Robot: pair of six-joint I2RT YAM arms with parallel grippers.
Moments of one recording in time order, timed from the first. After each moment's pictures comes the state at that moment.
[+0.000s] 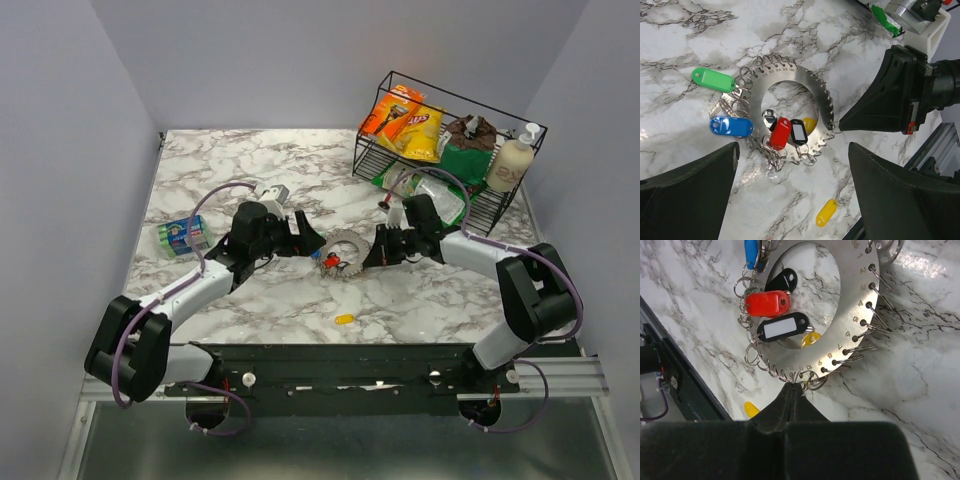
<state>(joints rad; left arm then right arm) -0.47 1.28 0.65 0.19 0.33 -0.55 0.41 1.61 0.82 -0.10 -0.61 0.29</state>
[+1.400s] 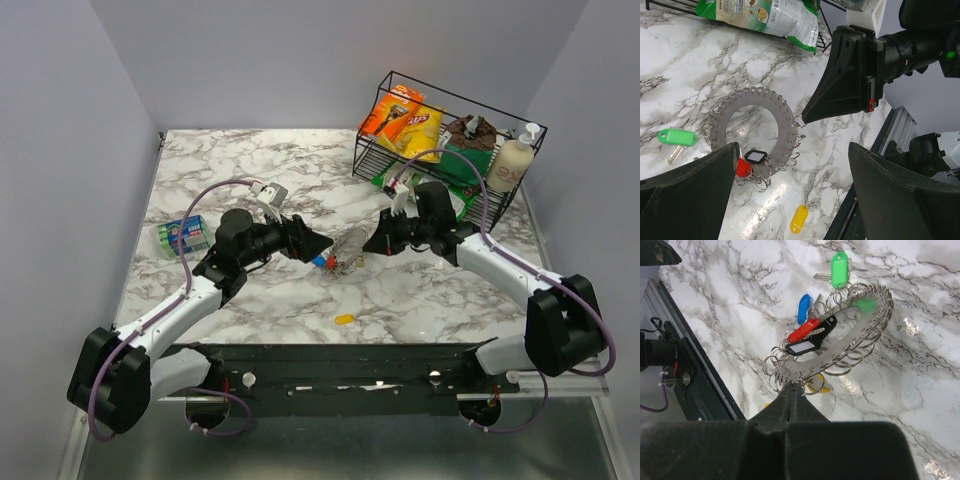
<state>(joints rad) -0.49 1.10 0.60 0.36 0.48 -0.52 0.42 1.40 0.87 -0.15 -0.63 0.21</state>
